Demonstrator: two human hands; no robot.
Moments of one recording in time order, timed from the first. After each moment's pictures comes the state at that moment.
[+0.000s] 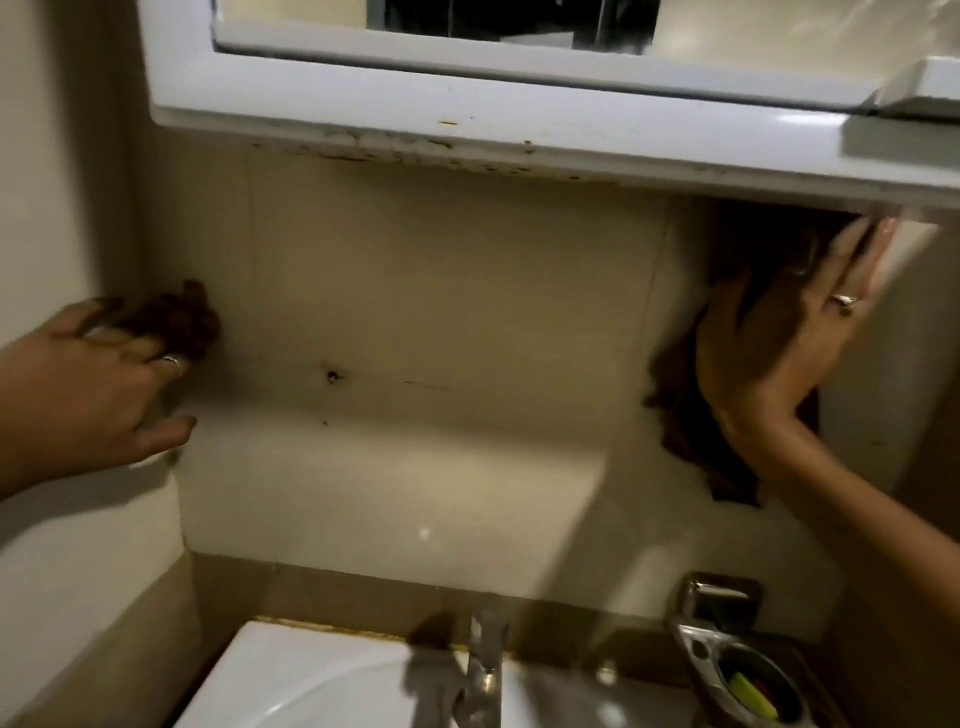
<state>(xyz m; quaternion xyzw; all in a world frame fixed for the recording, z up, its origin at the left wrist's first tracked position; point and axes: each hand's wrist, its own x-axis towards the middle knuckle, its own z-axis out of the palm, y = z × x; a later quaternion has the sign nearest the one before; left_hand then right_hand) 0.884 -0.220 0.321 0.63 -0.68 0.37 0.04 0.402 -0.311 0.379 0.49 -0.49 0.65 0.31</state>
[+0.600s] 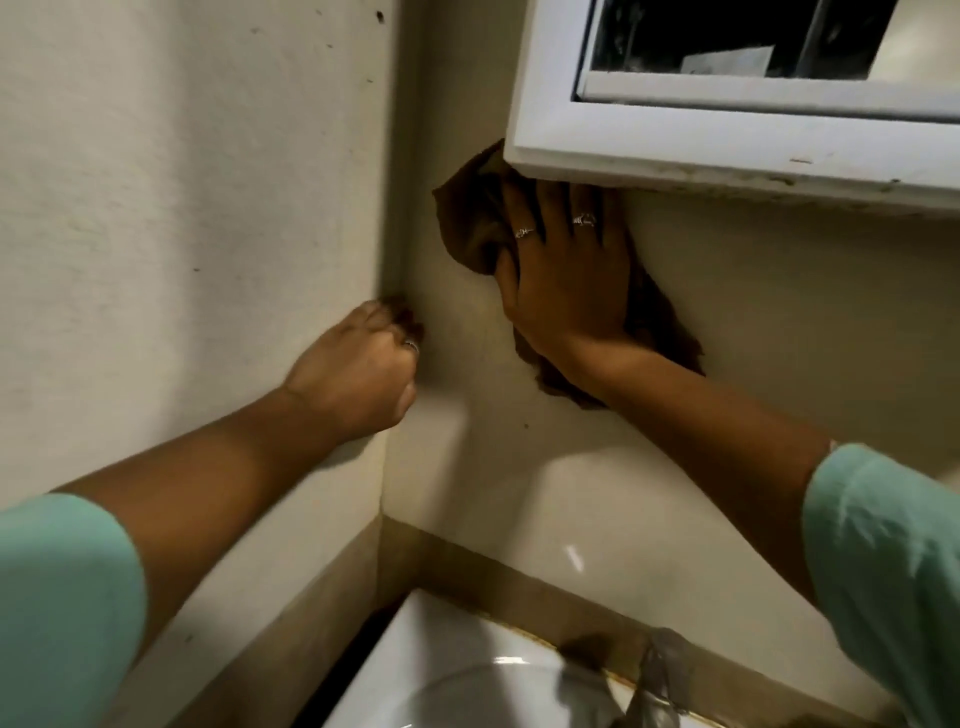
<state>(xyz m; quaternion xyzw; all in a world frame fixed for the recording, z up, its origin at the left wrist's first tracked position) 0.828 -0.176 0.336 0.69 -0.62 0.38 0.03 0.686 -0.302 0.398 0.70 -0.28 0.48 0.44</state>
